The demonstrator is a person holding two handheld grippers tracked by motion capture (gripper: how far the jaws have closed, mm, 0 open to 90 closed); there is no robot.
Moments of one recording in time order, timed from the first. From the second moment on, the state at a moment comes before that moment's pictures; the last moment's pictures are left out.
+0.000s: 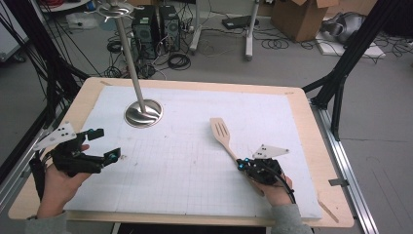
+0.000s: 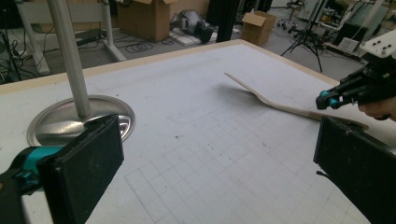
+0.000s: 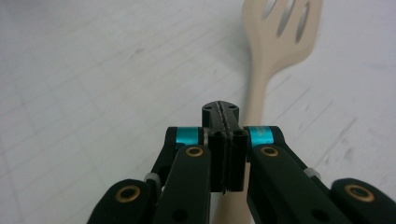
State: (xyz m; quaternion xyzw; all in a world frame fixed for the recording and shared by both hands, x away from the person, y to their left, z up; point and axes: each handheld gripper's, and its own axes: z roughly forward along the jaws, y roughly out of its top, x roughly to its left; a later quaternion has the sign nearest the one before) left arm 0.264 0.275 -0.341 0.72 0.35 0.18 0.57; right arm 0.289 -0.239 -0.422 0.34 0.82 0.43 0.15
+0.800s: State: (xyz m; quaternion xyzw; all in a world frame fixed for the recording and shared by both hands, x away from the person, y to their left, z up) left arm 0.263 0.273 -0.345 0.72 0.35 0.17 0.57; right arm 0.346 -0.222 -0.442 0.38 0.82 0.40 0.17
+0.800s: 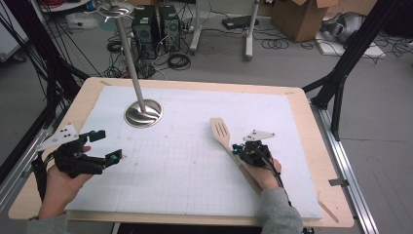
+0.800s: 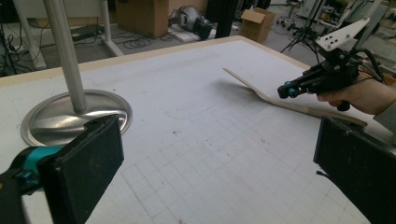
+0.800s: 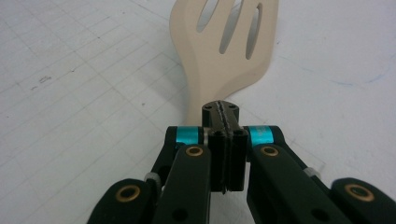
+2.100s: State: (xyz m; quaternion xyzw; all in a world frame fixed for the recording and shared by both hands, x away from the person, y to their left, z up) left arm 0.263 0.273 -0.352 0.73 0.36 0.17 0.56; right arm 0.345 -0.209 -0.448 0.34 0.84 0.40 0.15
